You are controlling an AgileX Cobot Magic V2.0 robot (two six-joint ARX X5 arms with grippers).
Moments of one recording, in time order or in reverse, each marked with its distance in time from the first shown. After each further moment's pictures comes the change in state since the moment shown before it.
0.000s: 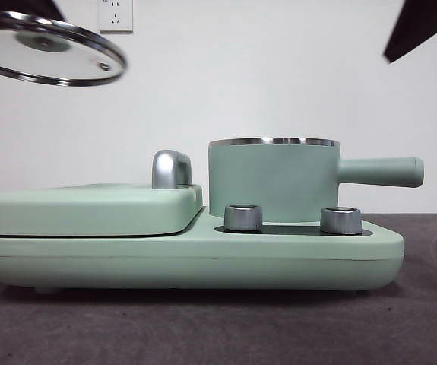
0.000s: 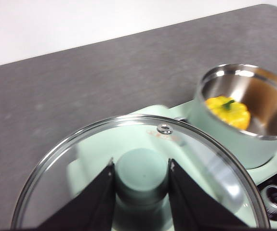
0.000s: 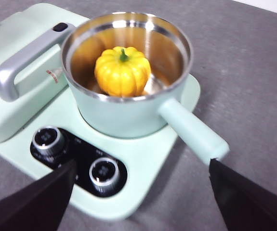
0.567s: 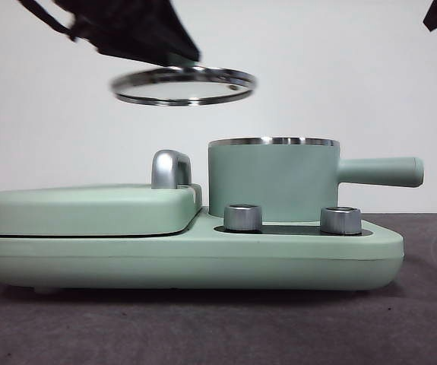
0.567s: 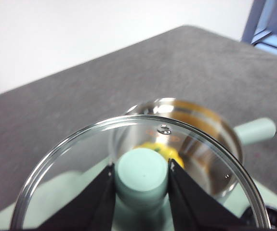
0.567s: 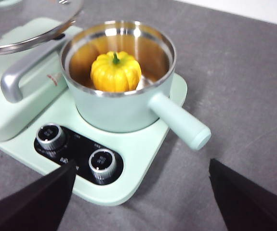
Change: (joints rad) left arm -0.251 0.363 0.000 0.503 0.001 0.000; right arm 0.000 -0.131 0.000 -0.096 0.023 0.029
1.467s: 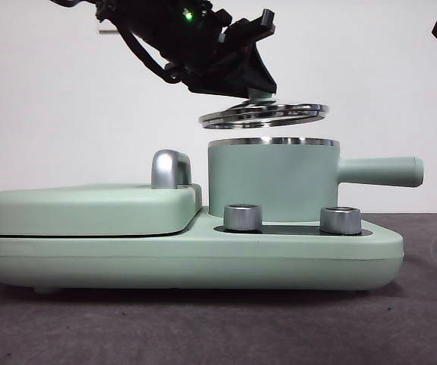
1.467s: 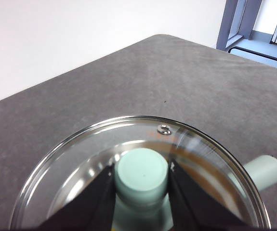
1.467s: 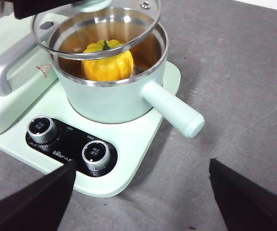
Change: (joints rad) left arm -0.072 0.373 0.250 0.139 0.024 0.003; right arm 0.000 0.001 0.000 -0.031 0.034 0.025
